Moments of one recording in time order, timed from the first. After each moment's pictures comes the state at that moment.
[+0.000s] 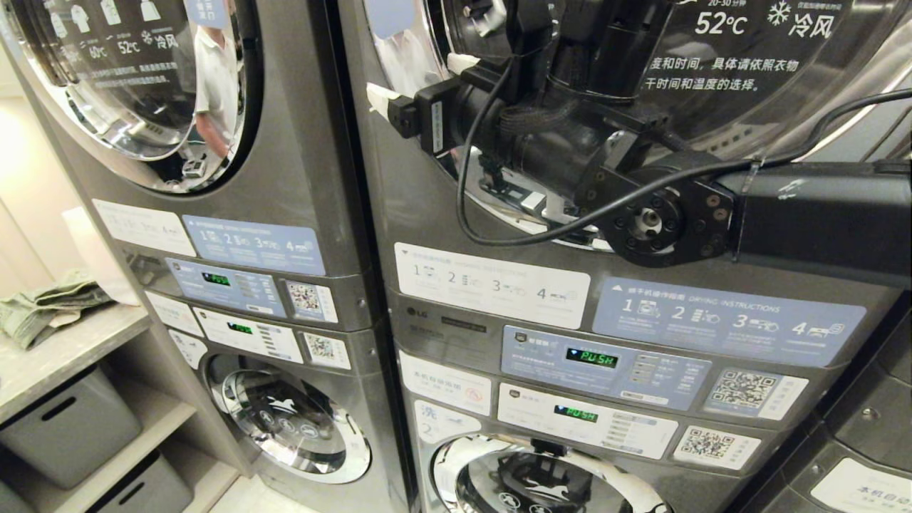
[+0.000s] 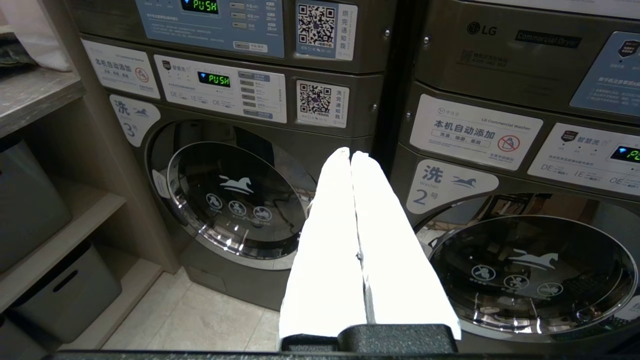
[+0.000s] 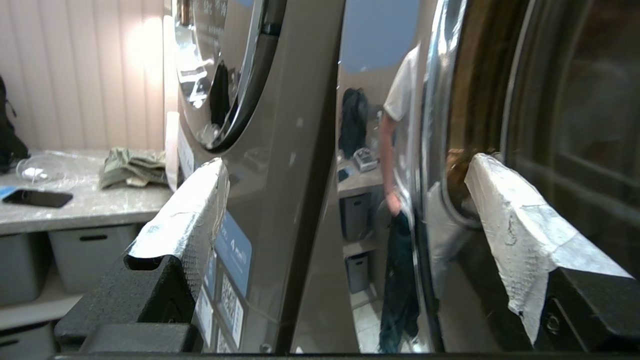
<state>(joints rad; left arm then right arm) 0.00 0.00 0.00 0.00 0.00 -0.01 0.73 2.12 -1.97 -0.48 0.04 -0.19</state>
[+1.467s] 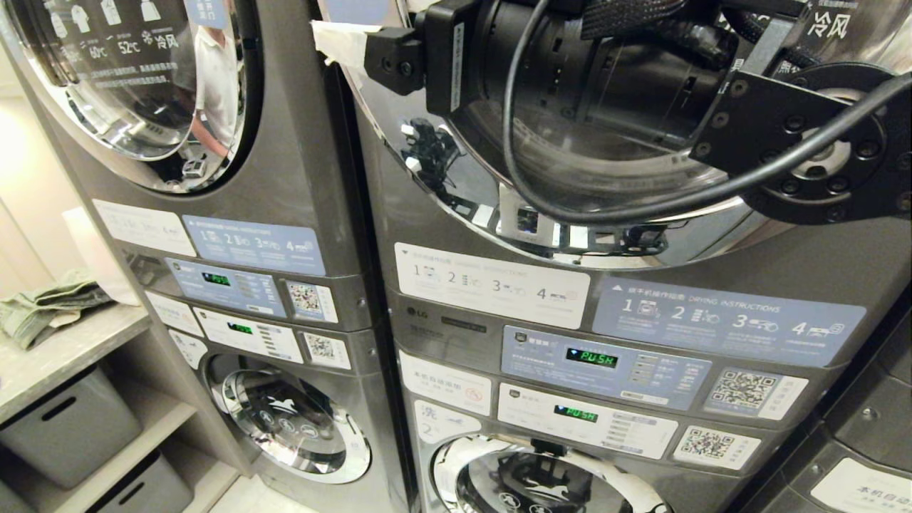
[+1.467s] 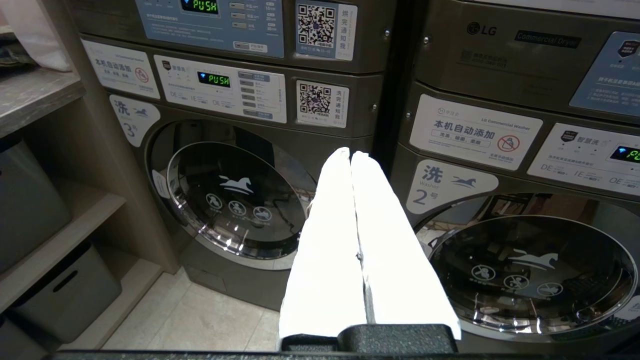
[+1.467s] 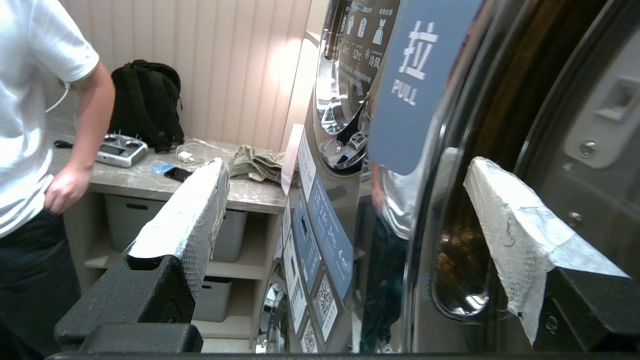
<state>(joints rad) 0.00 0.00 0.00 0.00 0.00 -0.01 0.79 1.95 -1.93 -0.31 0.32 -0.18</state>
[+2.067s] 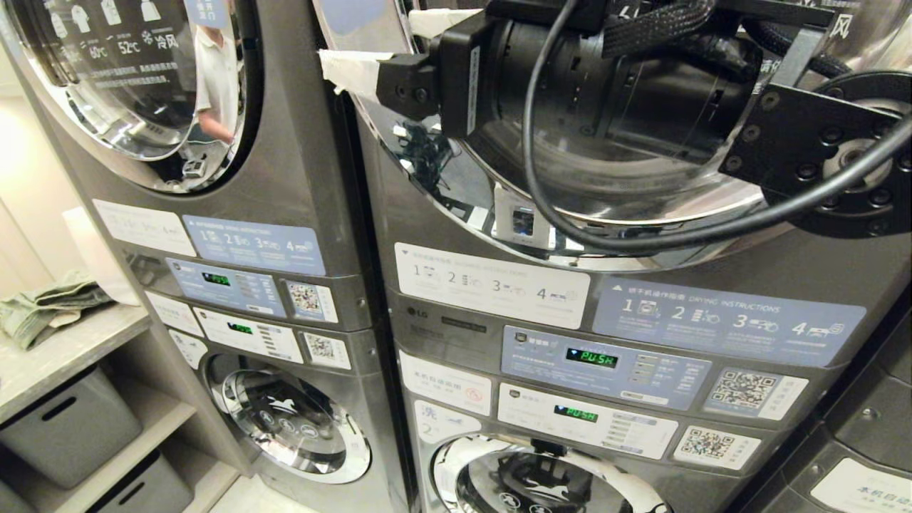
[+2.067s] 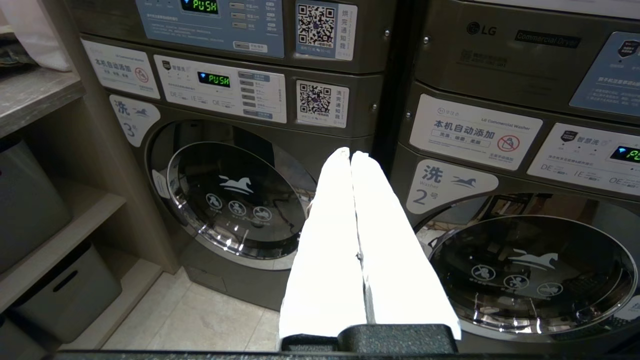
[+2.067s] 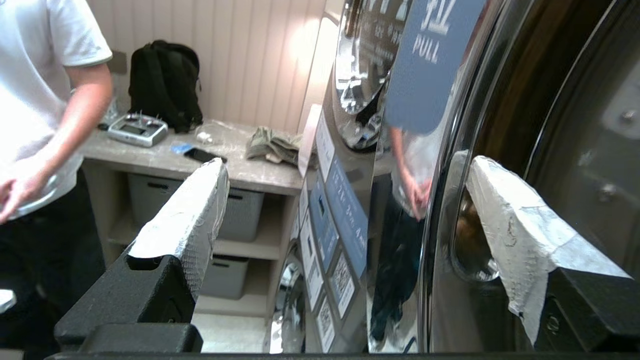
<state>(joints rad) 0.00 0.00 0.00 0.00 0.00 -0.01 0.79 1.89 -1.84 -0.30 0.35 -0.18</state>
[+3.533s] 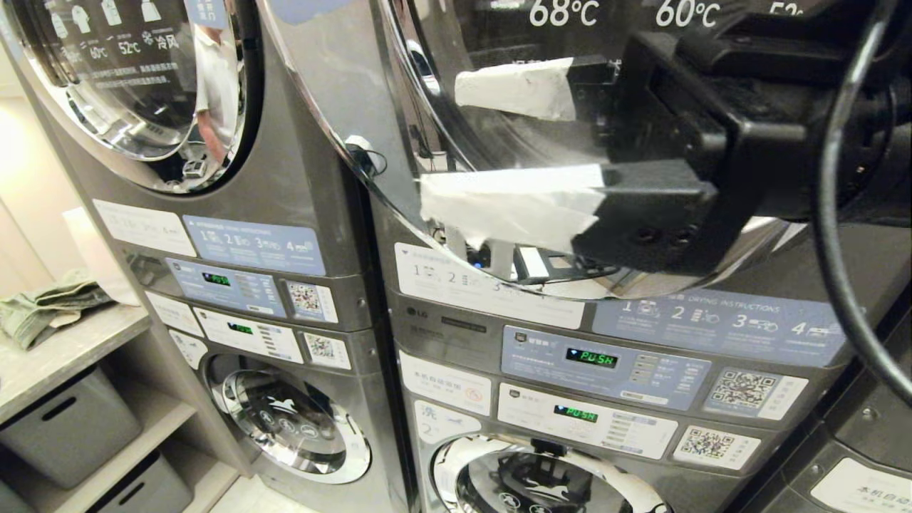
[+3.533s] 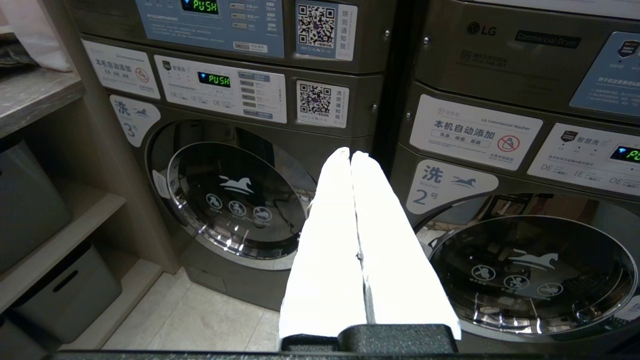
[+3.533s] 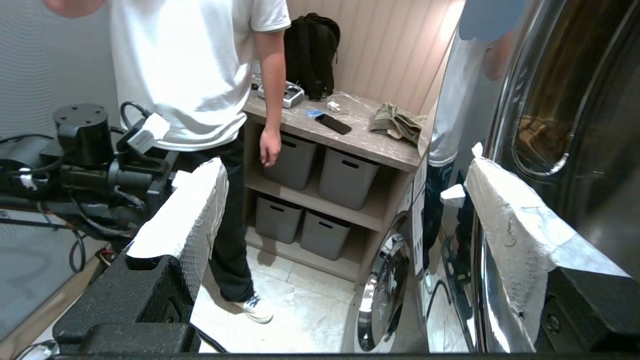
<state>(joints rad) 0.00 0.00 0.00 0.00 0.00 -0.01 0.79 1.54 -1.38 -0.27 0.67 -0.19</state>
